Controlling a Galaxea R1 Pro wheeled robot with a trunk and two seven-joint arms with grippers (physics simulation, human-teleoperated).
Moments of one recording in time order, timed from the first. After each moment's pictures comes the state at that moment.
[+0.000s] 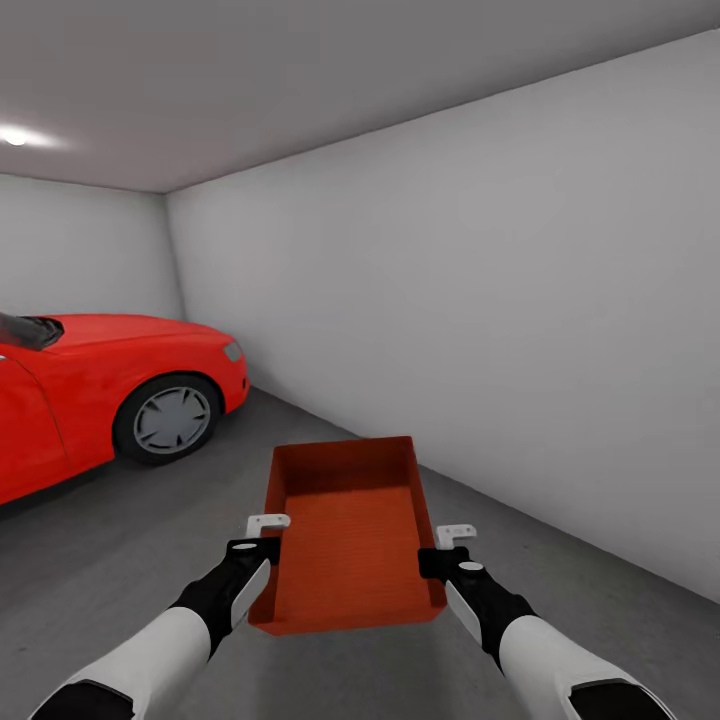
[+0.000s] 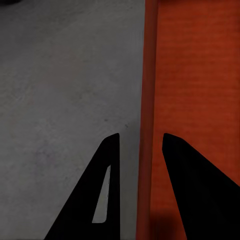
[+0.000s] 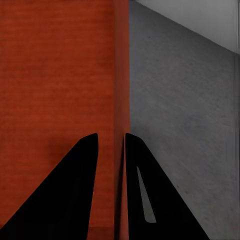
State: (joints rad) left arm -0.73 -0.05 -0.25 -0.41 0.28 0.25 0.35; right arm -0.73 0.10 0.07 -0.27 -0.02 0.07 -0.05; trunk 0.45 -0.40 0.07
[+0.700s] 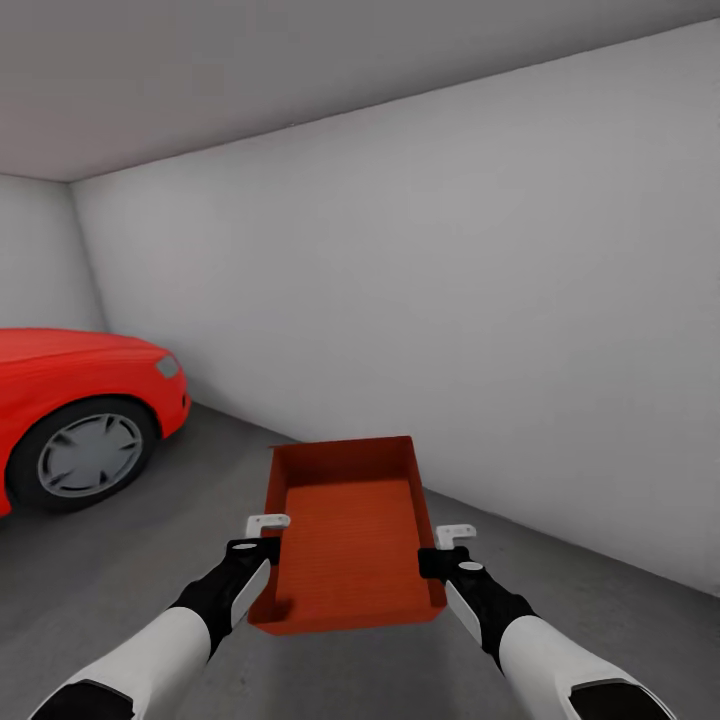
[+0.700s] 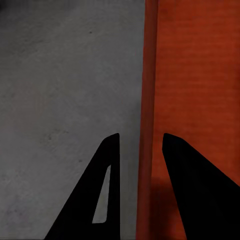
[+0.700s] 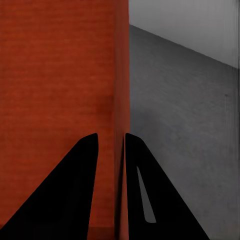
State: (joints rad) left arm -0.73 -0.05 -0.25 -0.41 0.28 0.25 0.35; right arm -0.73 0.10 0.08 -0.27 -0.02 0.07 -0.05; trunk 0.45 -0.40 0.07
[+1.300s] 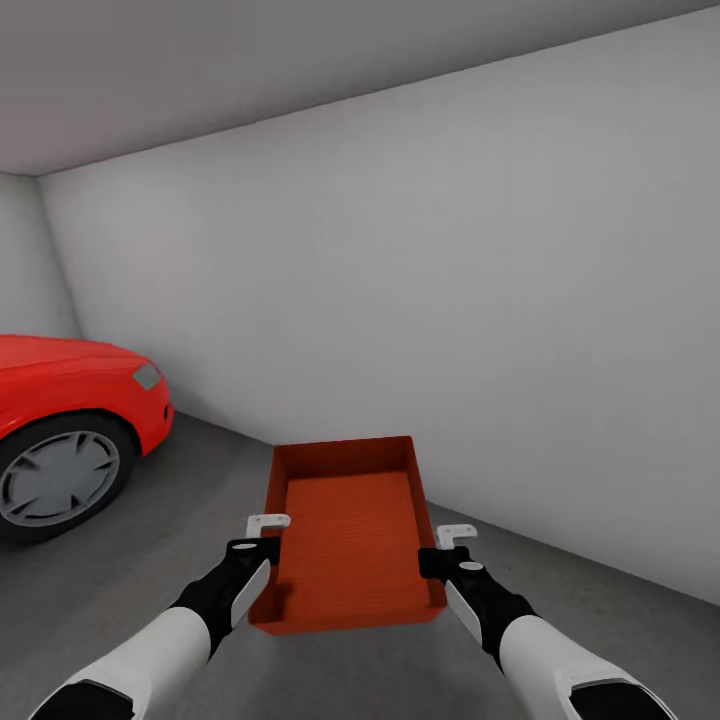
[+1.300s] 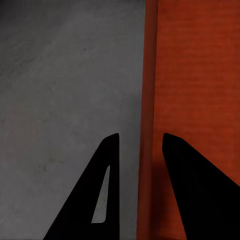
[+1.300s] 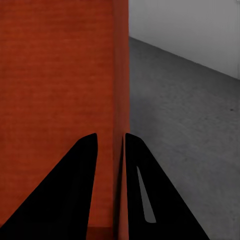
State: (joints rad) left arm -0.73 -0.05 -0.25 -0.41 0.27 0.25 0.35; right arm -0.73 0.10 0.08 -0.27 -0.02 0.07 -0.05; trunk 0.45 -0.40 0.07
